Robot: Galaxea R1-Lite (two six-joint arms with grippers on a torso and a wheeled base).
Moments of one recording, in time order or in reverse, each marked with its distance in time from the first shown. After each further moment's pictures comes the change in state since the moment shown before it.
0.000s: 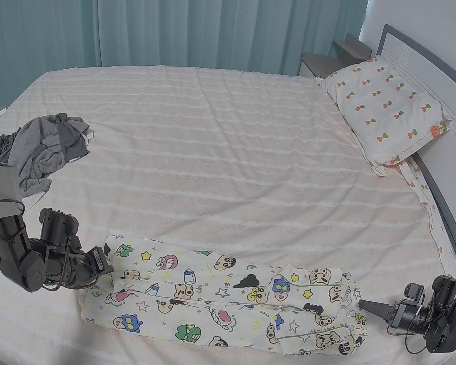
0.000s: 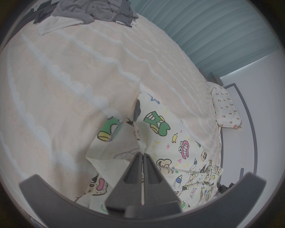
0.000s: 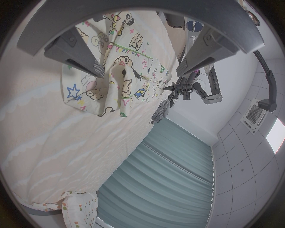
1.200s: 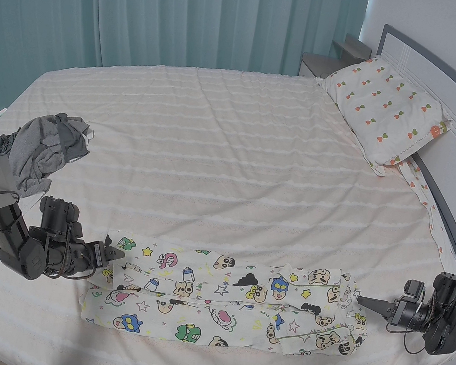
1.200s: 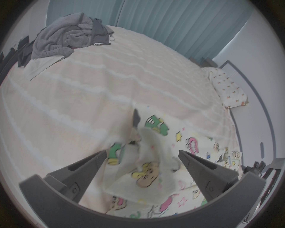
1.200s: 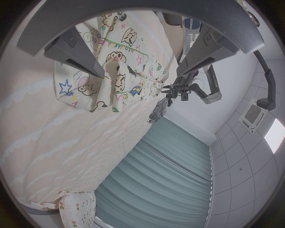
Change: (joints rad) left arm -0.007 -0.032 -0.077 0.163 0.115 0.287; right arm 0.030 -0.027 0.024 -0.097 -0.012 0.087
